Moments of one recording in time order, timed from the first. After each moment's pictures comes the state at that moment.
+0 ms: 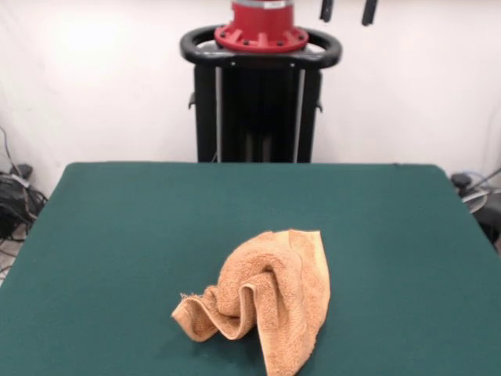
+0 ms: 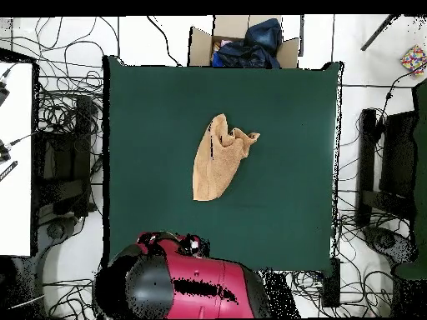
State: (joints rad) arm -0.03 -1.30 -0.11 2.07 -0.02 0.83 1.65
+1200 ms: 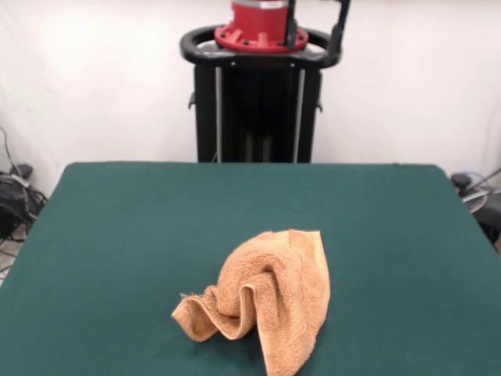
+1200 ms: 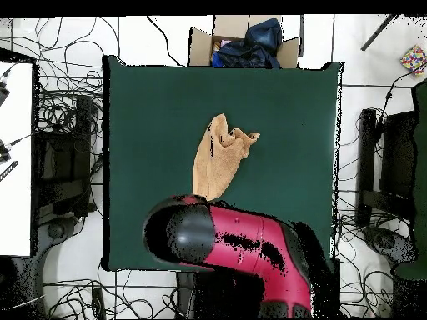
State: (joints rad) arm -0.14 -1.13 -0.08 1.90 -0.02 0.84 1.65
